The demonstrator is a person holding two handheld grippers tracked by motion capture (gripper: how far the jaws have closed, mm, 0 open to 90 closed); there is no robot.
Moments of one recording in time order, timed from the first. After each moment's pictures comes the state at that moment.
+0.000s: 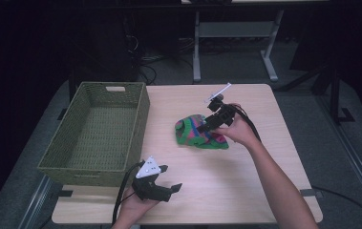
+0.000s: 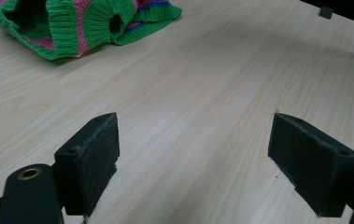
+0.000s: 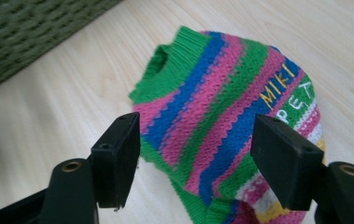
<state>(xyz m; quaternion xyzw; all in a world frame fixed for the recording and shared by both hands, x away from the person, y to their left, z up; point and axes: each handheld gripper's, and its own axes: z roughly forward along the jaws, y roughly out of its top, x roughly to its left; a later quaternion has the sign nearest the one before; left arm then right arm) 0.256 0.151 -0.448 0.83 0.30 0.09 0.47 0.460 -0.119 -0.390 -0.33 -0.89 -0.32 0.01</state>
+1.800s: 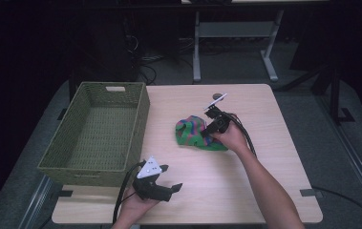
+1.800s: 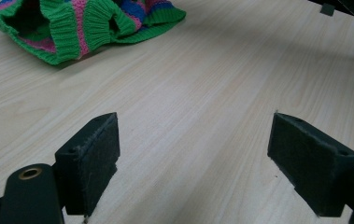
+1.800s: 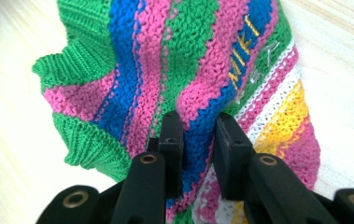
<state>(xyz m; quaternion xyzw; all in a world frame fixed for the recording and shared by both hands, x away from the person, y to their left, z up) 0.258 0.151 -0.449 0.83 0.29 0.09 0.46 0.472 -0.114 -0.440 -0.43 -0.86 -0.26 0.03</state>
